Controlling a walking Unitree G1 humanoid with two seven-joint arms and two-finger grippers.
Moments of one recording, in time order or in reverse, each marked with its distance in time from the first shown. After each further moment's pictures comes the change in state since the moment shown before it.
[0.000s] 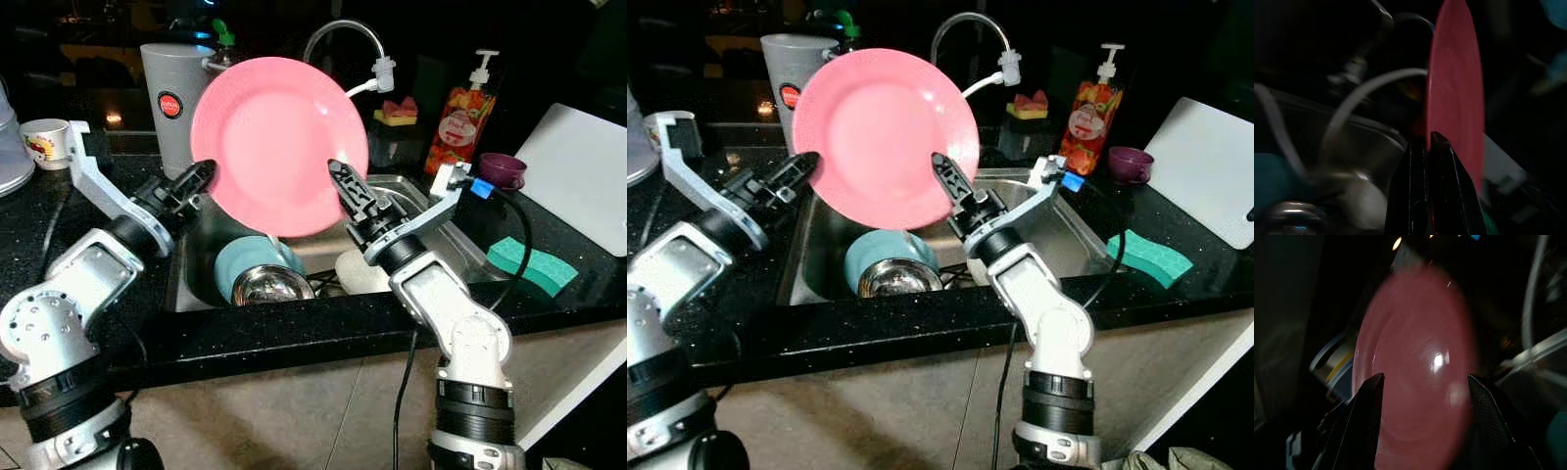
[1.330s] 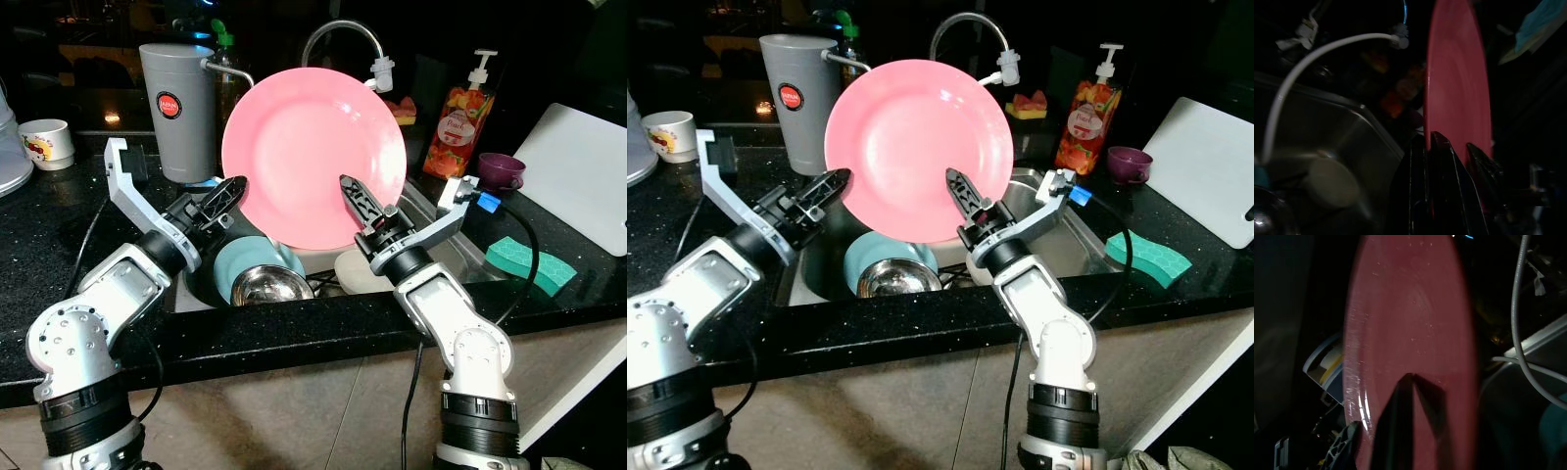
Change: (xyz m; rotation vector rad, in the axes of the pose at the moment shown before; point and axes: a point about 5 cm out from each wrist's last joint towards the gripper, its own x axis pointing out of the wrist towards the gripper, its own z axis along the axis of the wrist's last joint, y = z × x) left arm 0.000 -0.026 -0.043 -0.047 0.133 -0.160; right arm -0.004 -0.004 -0.020 0.026 0.023 -0.010
